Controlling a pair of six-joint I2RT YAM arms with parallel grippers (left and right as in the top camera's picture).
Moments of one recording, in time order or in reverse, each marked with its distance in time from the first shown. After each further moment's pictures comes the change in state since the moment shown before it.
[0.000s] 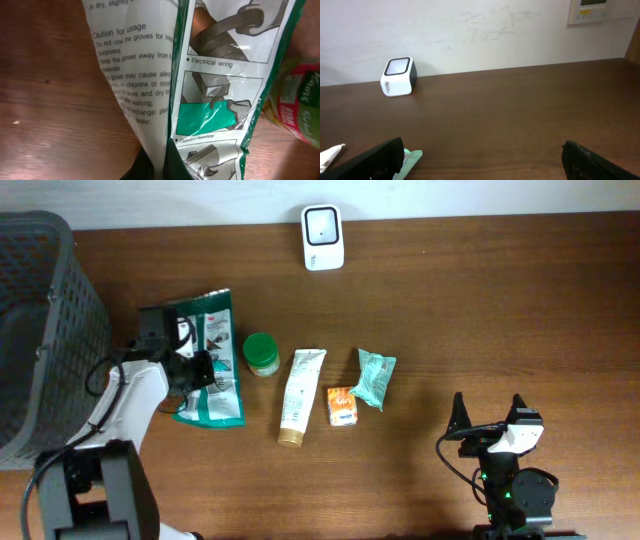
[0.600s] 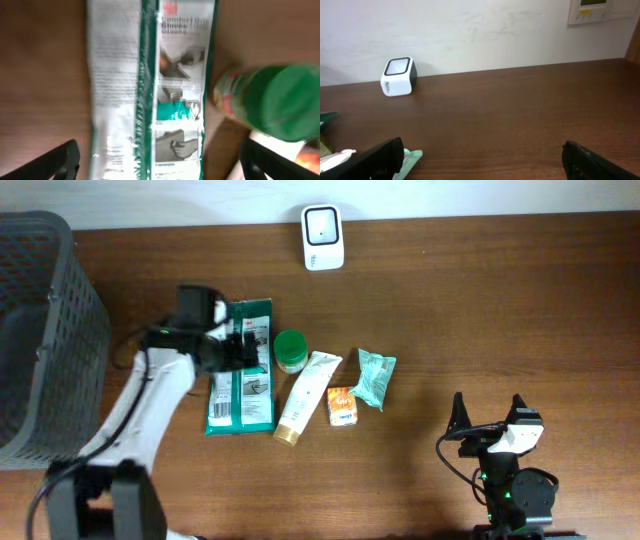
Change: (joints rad) left arm -0.178 -0.040 0.164 -0.127 0.008 -0.083; right arm 0.000 0.000 0.000 0.000 0.000 0.000
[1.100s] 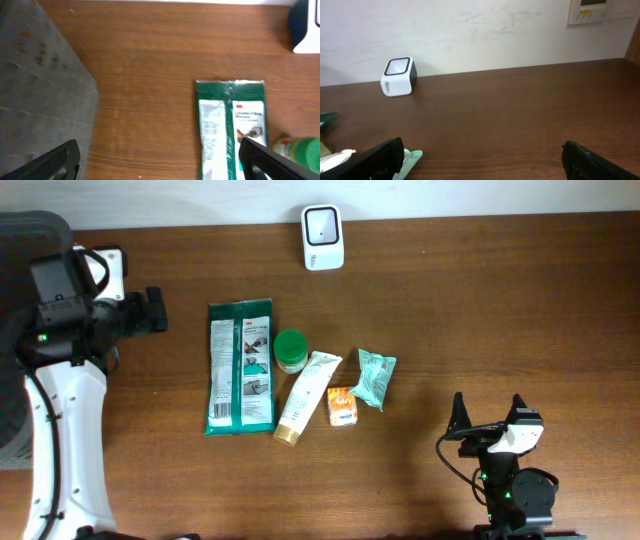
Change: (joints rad) left arm 0.322 -0.146 0.239 -0.039 -0.008 0.337; right arm 0.000 0.000 0.000 0.000 0.000 0.000
